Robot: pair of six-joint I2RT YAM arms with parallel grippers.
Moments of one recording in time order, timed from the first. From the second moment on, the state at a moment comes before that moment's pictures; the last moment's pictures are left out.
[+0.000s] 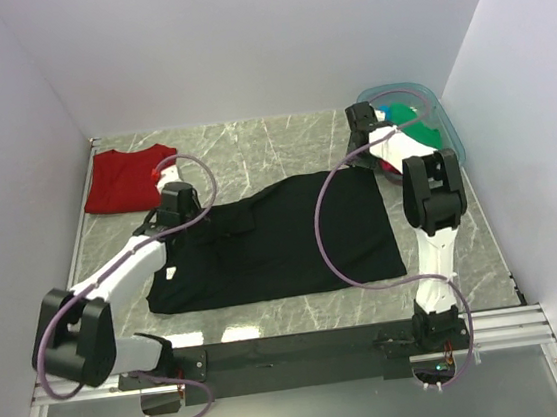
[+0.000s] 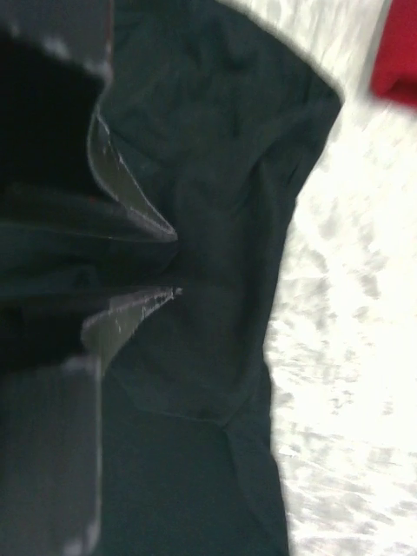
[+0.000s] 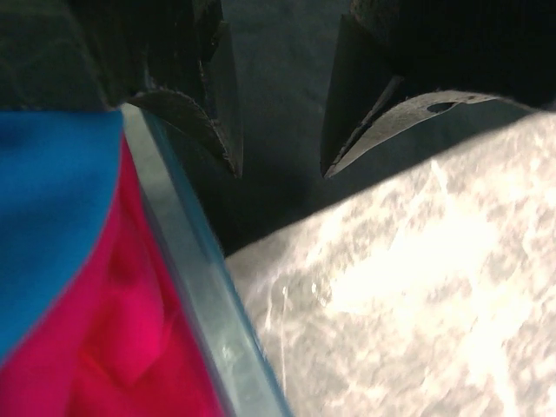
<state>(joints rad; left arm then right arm) -0.35 1.31 0.77 -0.14 -0.27 -0.57 0.16 2.12 1.62 -0.54 0.25 0.47</state>
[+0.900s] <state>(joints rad) -0.35 1.50 0.77 -0.07 -0.08 -0.57 0.07 2.17 1.71 -0.60 0.26 0.49</state>
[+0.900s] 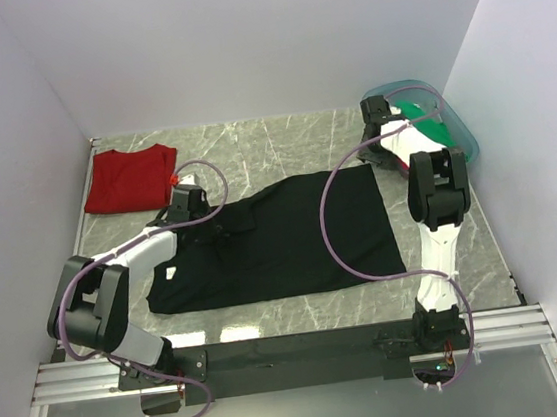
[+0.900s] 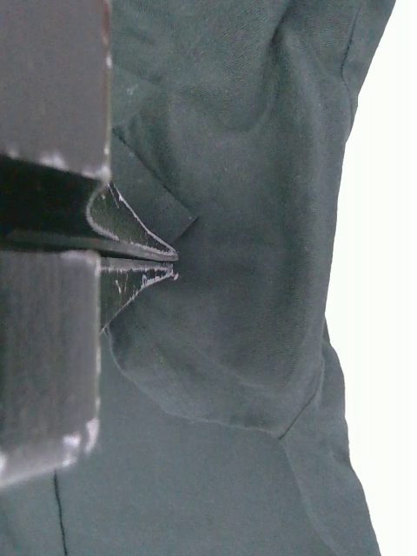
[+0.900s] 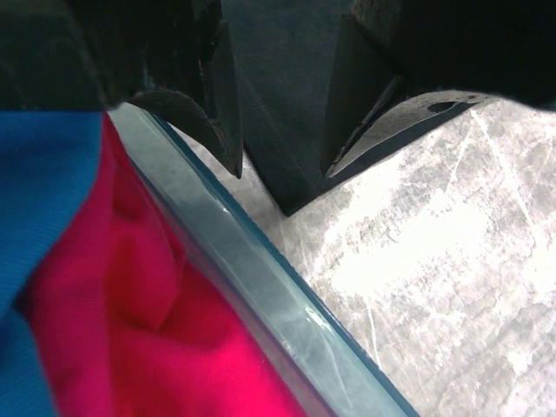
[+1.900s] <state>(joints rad) -0.35 1.37 0.80 -0.13 -0.15 -0.56 0.05 2.29 1.84 -0.70 0.20 0.52</state>
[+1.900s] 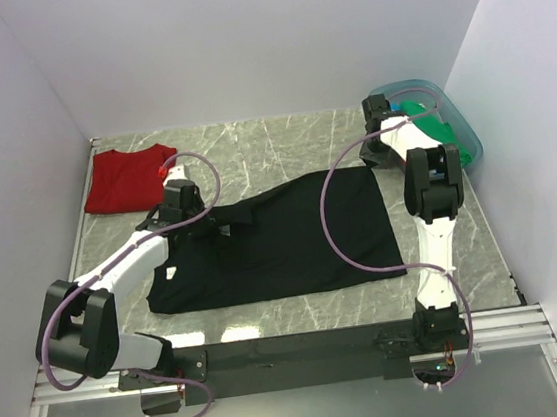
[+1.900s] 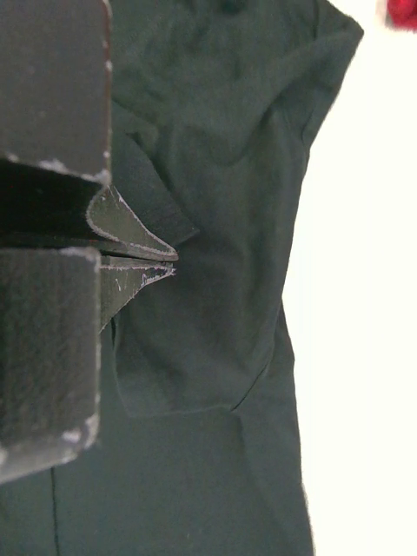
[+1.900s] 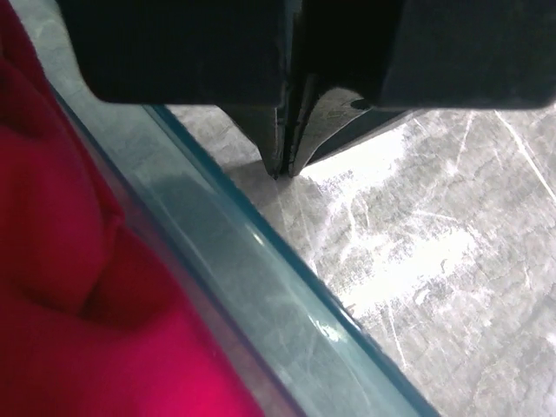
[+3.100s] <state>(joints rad) -0.31 1.05 0.65 -0.27 -0.55 -0.65 0.14 1.49 0.96 -0.49 0.21 0.48</state>
